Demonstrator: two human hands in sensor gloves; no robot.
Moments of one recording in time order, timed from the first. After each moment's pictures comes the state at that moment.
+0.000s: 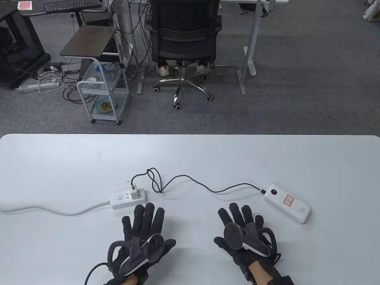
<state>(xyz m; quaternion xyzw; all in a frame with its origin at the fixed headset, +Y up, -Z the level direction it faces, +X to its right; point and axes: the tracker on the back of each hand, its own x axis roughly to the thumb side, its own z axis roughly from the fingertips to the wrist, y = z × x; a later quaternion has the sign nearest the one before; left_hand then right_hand) -0.152 -0.740 -0.259 0.00 -0.07 -0.01 1.00 0.144 -0.756 -0.295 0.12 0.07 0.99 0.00</state>
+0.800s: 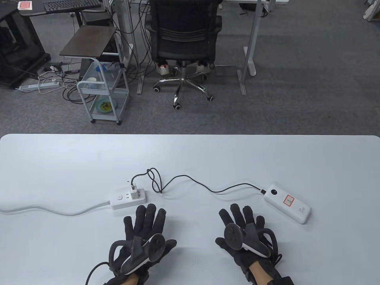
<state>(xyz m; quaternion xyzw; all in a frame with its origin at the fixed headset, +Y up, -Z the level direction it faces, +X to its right) -0.149 -0.746 -0.264 -0.01 -0.07 -0.02 1.00 0.147 -0.757 -0.297 0.11 0.07 0.99 0.00</state>
